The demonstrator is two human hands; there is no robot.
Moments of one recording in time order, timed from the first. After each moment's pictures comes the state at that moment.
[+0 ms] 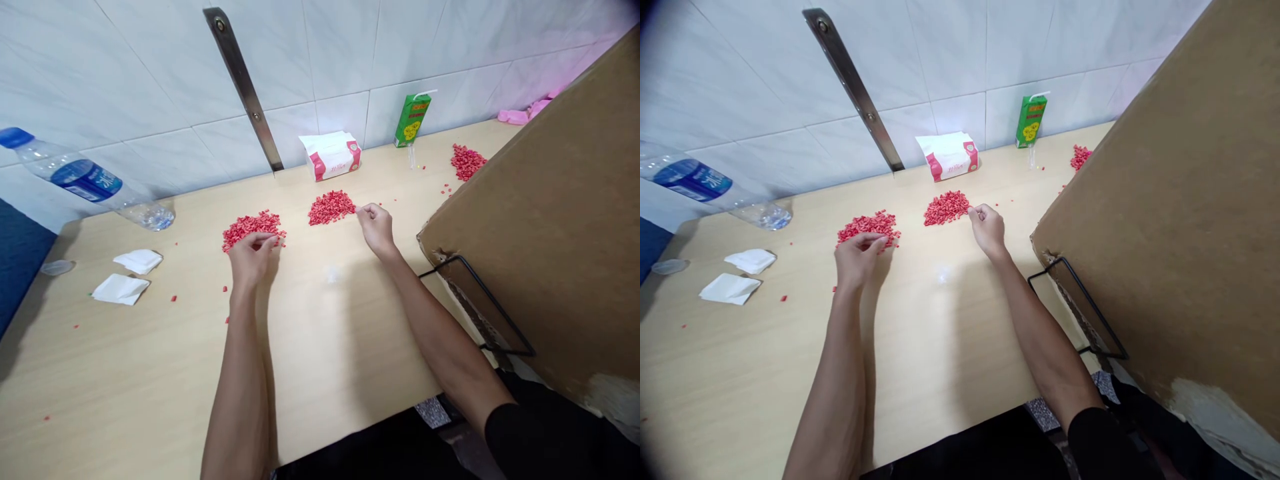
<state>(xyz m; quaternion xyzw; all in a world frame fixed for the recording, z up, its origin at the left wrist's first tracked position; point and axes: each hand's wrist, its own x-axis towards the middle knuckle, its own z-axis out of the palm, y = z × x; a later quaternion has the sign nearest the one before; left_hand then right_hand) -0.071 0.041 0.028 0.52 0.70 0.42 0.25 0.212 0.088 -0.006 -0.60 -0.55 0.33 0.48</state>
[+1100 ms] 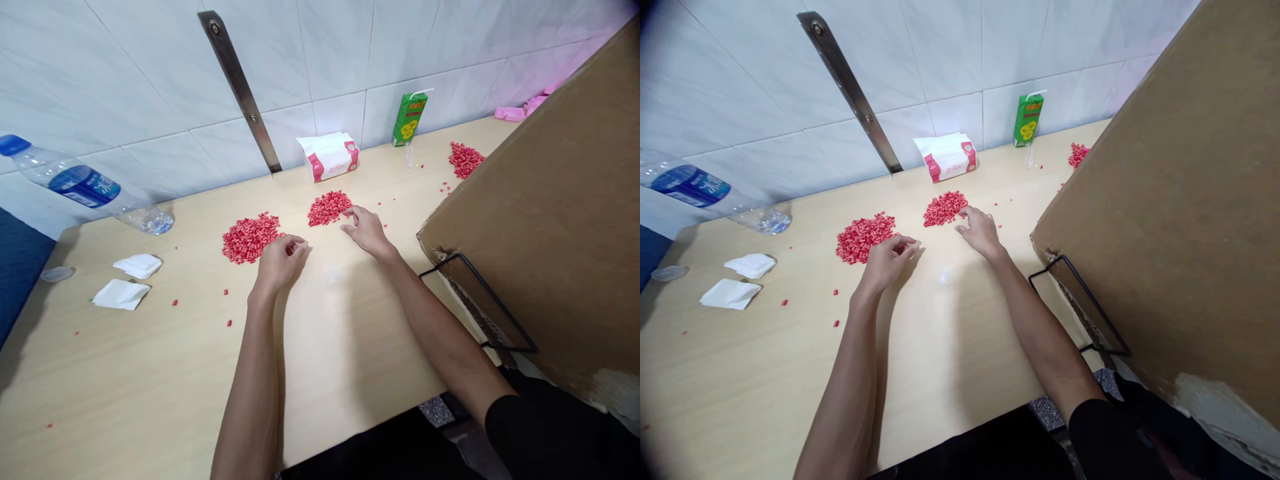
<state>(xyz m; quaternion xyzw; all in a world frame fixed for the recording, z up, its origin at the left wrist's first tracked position) -0.032 0.034 0.032 0.68 0.63 0.27 0.25 0.206 0.091 -0.005 -0.60 -0.69 0.23 0.35</state>
